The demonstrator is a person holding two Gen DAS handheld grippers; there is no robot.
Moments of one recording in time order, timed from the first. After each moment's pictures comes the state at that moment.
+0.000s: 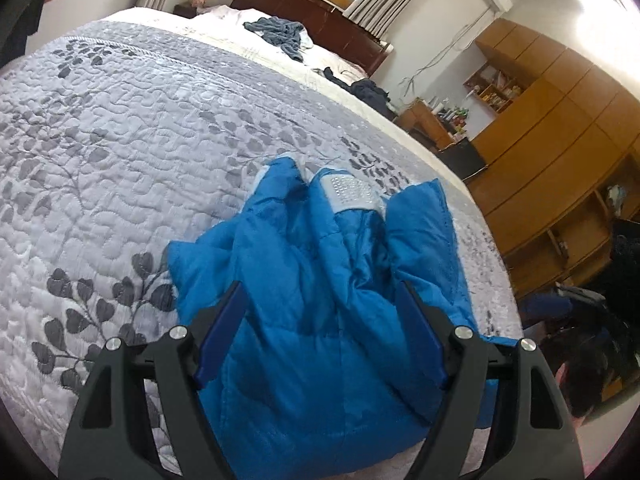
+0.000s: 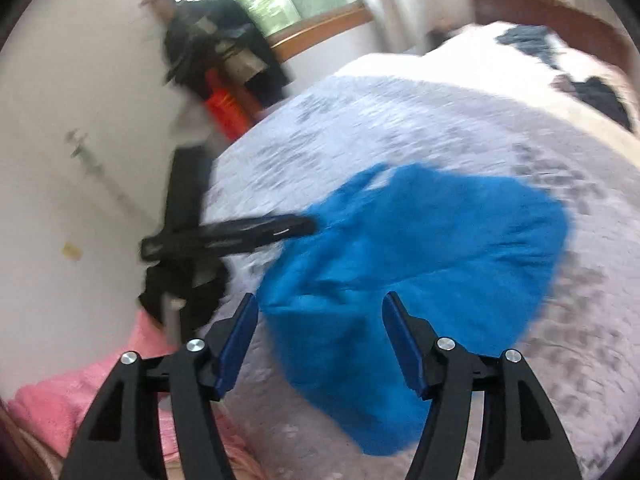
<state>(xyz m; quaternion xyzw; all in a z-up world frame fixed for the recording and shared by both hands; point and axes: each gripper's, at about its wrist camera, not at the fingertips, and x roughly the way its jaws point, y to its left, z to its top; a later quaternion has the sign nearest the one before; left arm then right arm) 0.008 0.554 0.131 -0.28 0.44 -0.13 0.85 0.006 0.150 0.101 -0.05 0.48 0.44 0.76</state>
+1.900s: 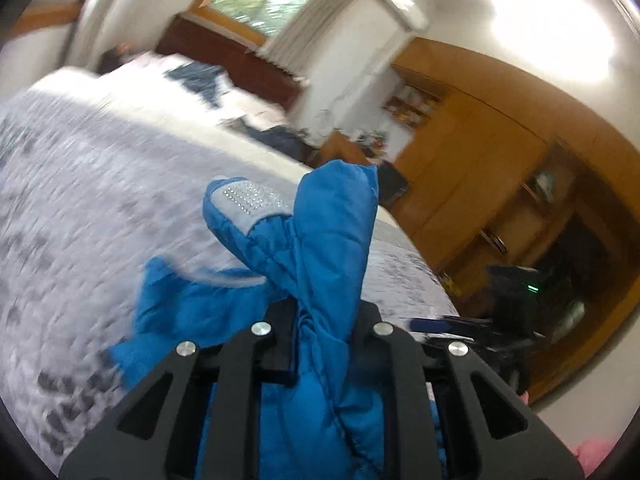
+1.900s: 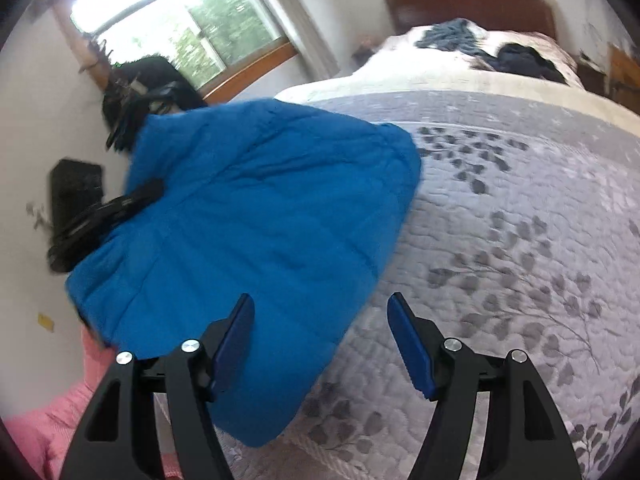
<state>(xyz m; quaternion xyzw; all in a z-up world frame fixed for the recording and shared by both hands) 0.020 0.569 0.176 -0.28 0.34 -0.23 0.87 0.025 0.100 0.067 0.03 0.47 0.38 0.80</state>
